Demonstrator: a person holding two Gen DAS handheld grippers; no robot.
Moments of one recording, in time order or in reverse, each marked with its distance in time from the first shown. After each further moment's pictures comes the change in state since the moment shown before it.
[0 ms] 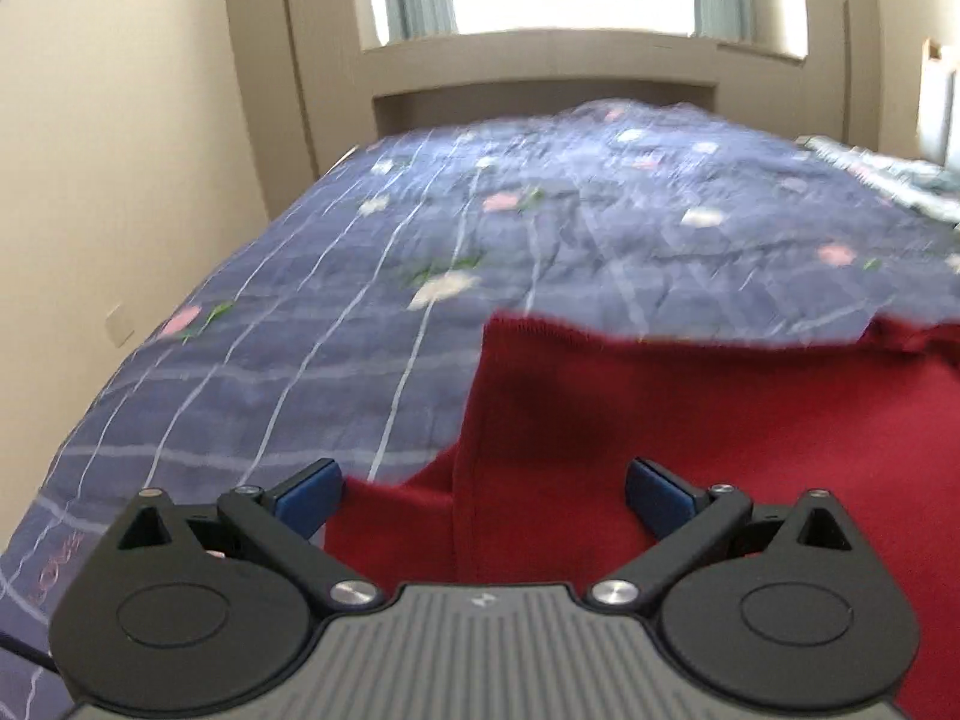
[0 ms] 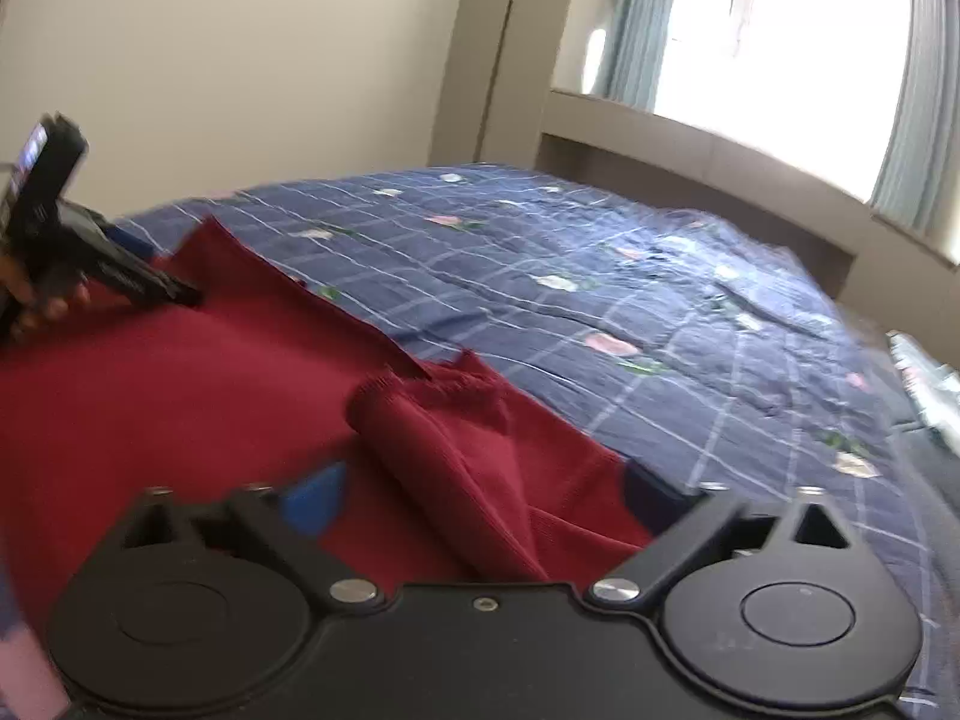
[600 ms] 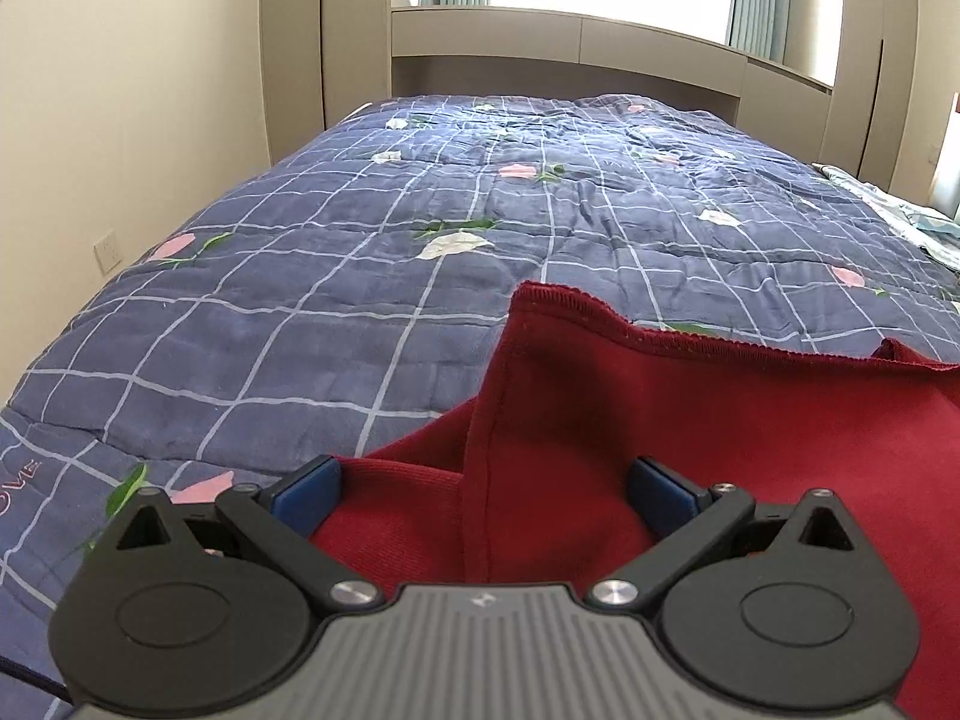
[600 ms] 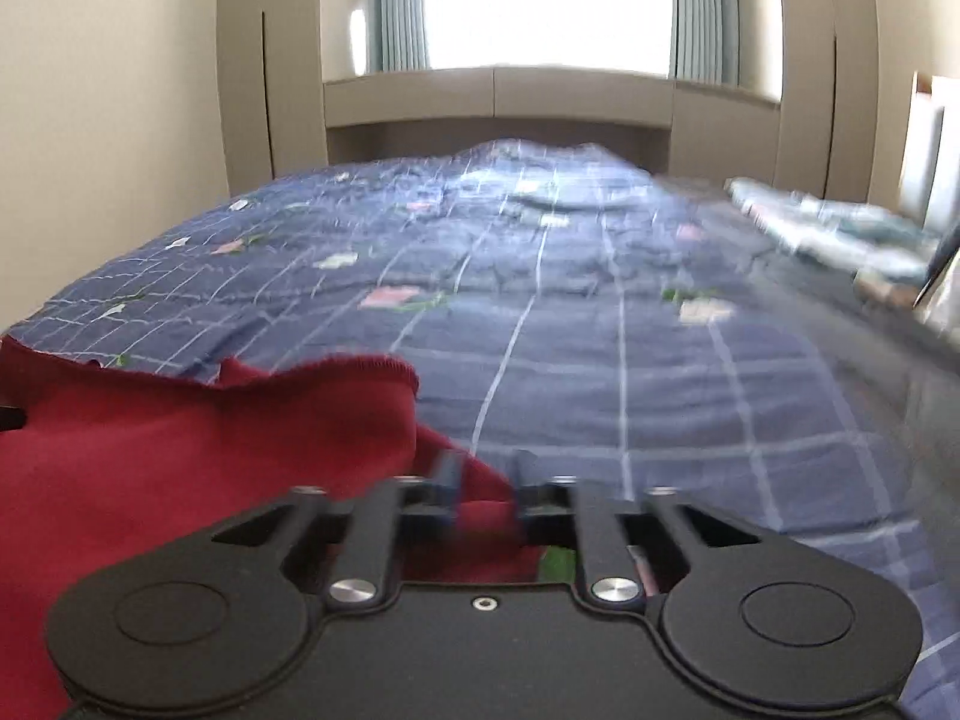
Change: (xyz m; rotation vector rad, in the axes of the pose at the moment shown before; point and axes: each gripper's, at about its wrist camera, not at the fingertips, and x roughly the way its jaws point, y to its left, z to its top) left arm 0.013 0.019 -0.008 -0.128 0.037 -0.069; right arm 0.007 -0.067 -0.027 0.383 0.035 -0.262
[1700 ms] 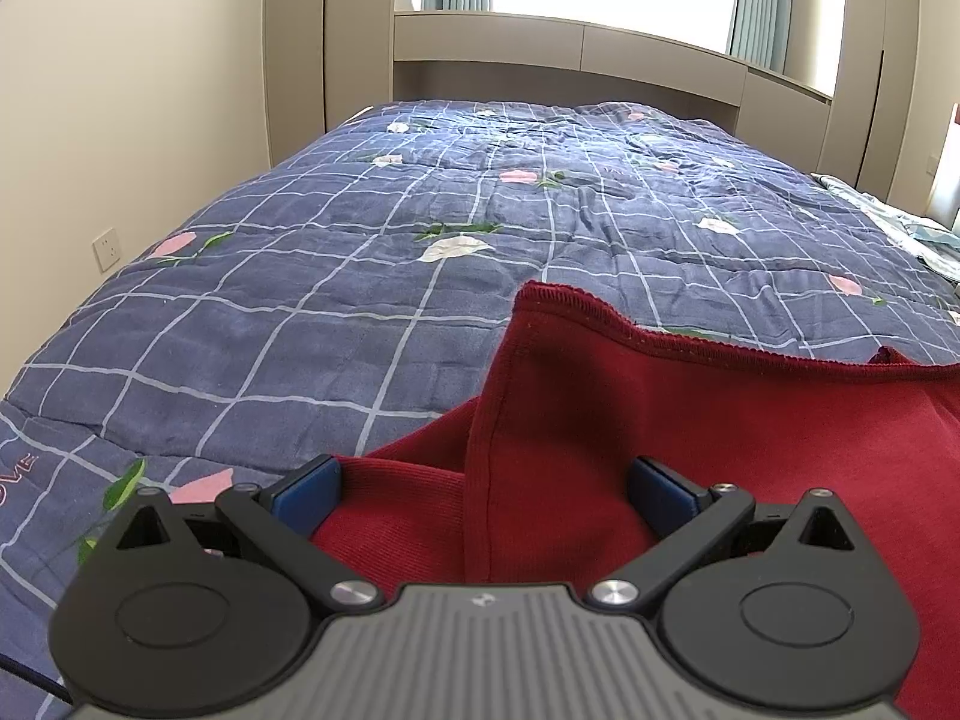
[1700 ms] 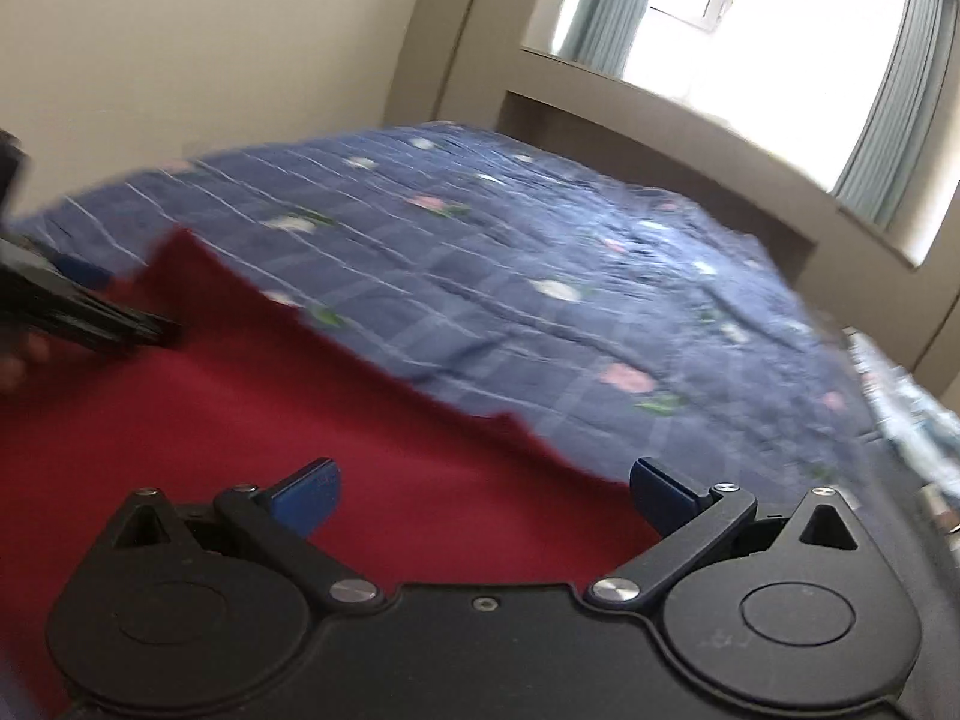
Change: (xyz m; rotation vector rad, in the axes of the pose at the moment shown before) left arm -0.001 0.004 -0.002 -0.017 -0.011 -0.012; right arm -0.019 0.164 0.037 -0.395 0.059 0.125
